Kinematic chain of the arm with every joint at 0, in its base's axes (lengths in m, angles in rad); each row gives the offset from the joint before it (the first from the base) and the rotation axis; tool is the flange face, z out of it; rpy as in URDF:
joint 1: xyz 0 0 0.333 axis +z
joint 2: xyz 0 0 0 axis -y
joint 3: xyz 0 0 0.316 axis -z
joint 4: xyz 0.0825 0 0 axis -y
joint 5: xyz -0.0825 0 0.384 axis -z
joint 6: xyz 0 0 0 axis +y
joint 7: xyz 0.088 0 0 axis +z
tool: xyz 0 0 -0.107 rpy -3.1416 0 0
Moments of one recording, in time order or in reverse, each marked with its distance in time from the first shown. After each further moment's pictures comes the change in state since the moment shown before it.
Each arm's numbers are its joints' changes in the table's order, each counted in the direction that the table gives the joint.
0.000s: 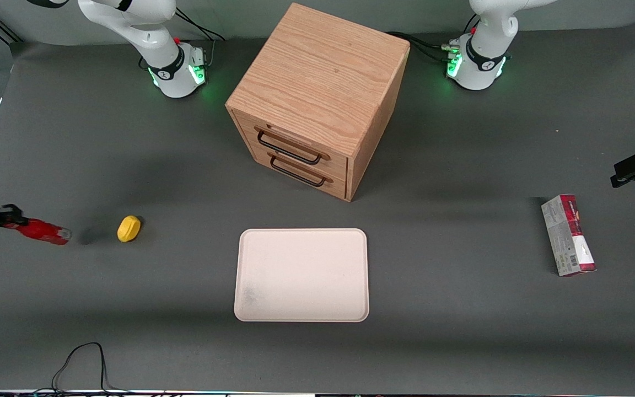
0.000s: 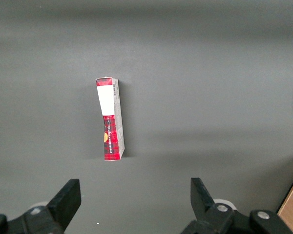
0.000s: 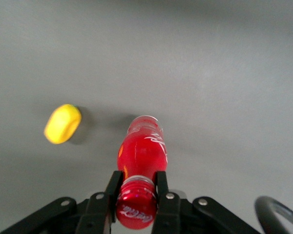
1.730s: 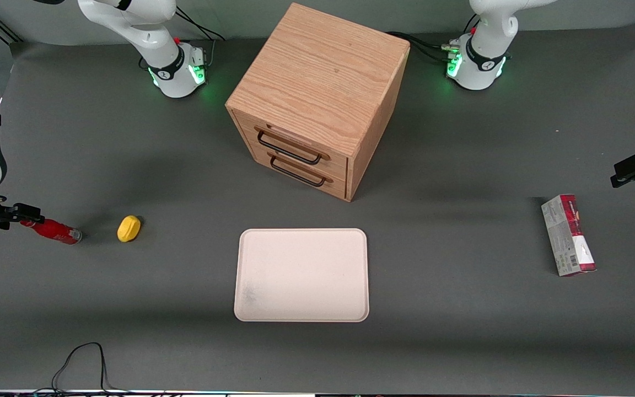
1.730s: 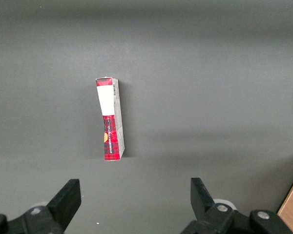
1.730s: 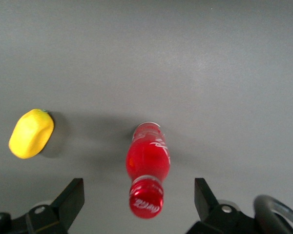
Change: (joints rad) arm -0.001 -0.019 -0.005 -0.233 0.004 -0.299 -0.024
